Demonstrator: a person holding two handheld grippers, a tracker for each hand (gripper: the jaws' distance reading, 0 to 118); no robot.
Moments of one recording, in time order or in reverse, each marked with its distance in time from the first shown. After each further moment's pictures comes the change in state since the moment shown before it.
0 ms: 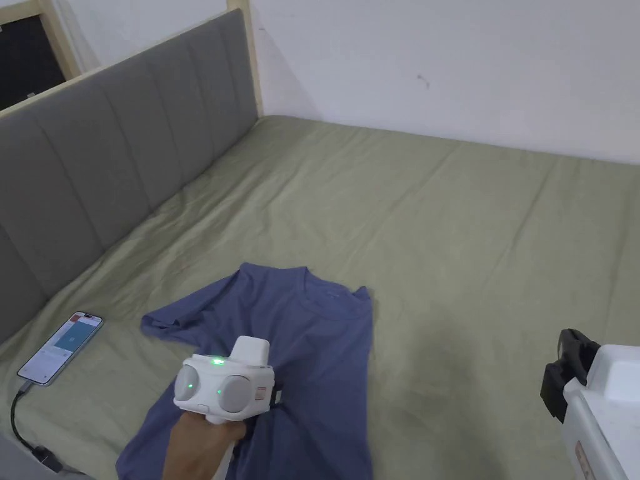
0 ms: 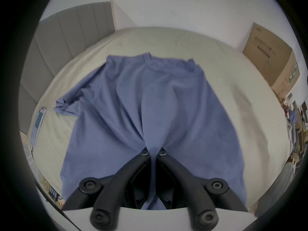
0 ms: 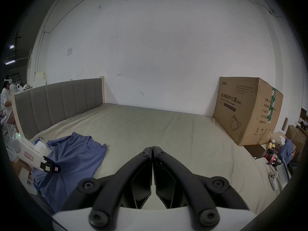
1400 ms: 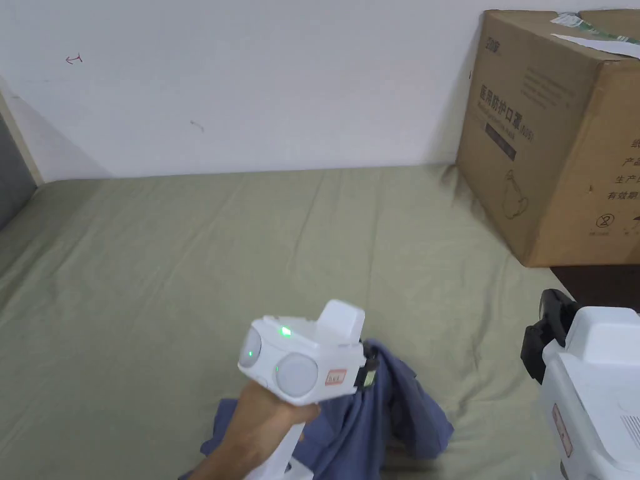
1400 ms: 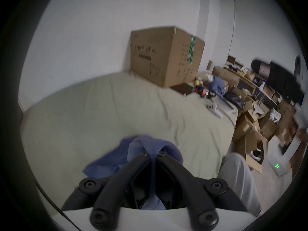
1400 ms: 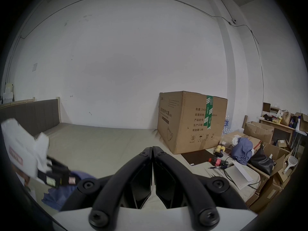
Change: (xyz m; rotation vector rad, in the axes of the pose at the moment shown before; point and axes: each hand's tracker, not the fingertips) left arm 0.382 0.032 0.088 0.115 -0.598 -0.567; right arm 0.193 -0.010 0.157 0.136 -0.399 -0.074
